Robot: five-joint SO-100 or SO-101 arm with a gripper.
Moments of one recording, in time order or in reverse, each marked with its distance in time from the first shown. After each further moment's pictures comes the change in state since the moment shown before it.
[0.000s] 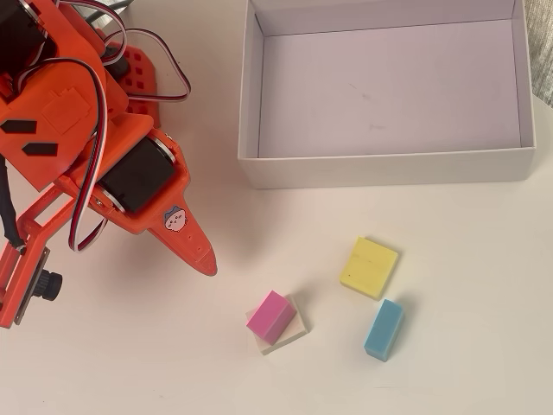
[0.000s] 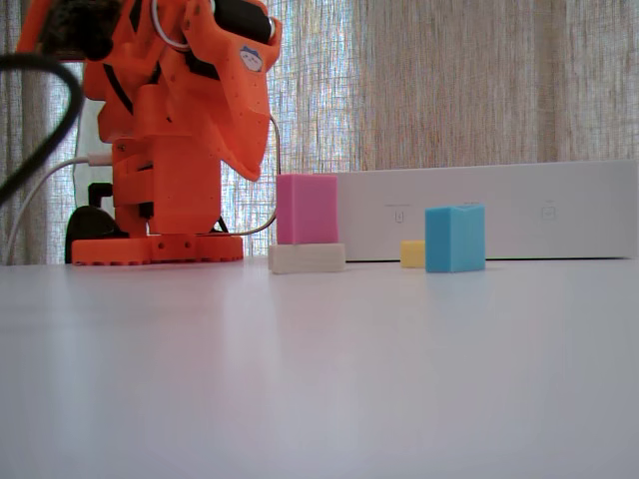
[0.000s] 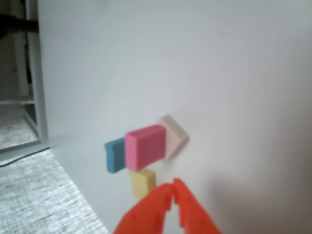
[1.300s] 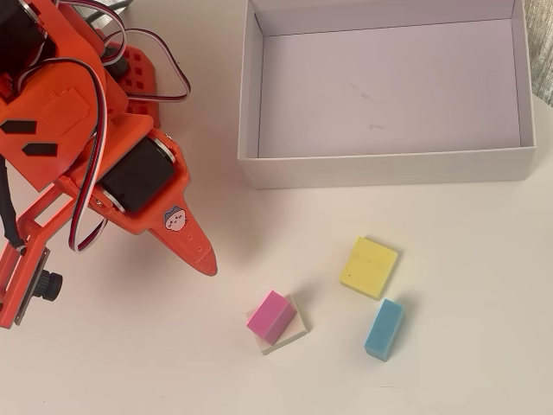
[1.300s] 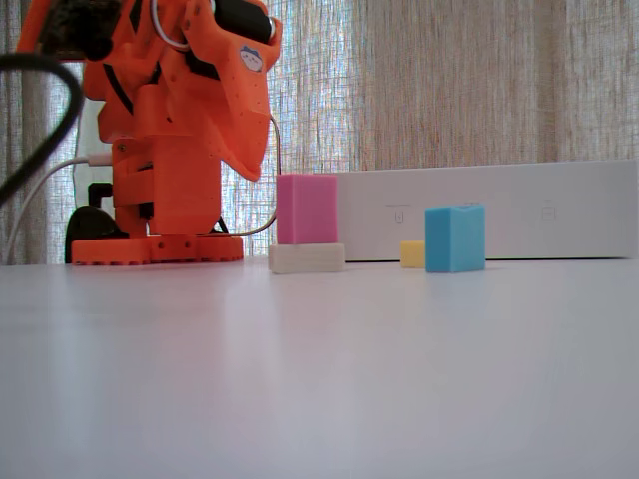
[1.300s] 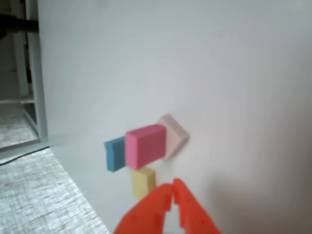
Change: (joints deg) arm -1.3 0.0 0.0 0.0 -0.2
